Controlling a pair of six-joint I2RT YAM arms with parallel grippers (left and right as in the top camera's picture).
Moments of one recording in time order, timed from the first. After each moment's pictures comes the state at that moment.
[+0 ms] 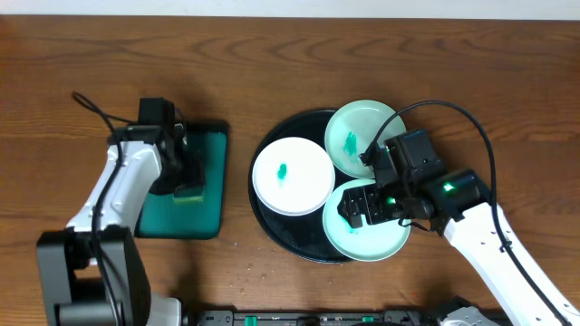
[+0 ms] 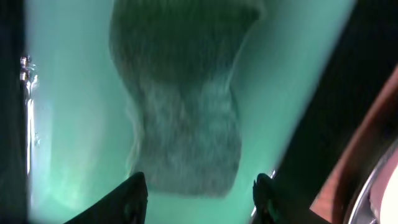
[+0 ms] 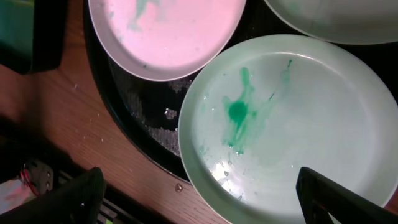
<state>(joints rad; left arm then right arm) 0.04 1.63 1.04 -0.87 0.07 -0.21 0.42 1.25 0.98 -0.98 -0.31 0.23</state>
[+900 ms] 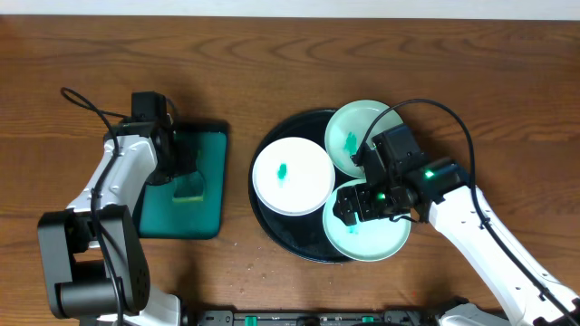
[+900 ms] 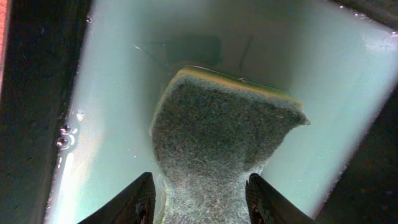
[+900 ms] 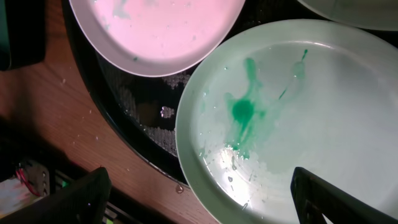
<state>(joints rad) 0.09 1.71 1.05 -0.72 0.03 -0.25 0.44 1.36 0.99 -0.96 -0.33 0.25</state>
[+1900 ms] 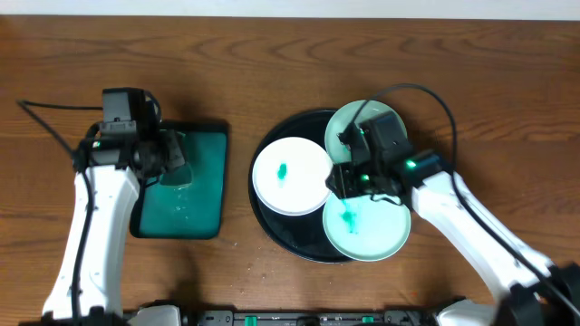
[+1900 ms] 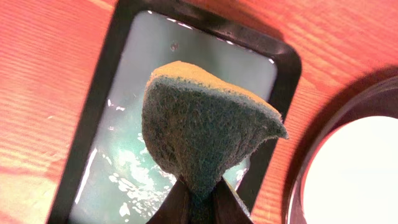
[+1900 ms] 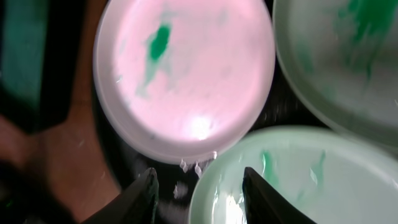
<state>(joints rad) 0.08 1.38 1.10 -0.88 0.08 -0.25 0.45 1.49 0.99 -0.65 -0.34 0.30</state>
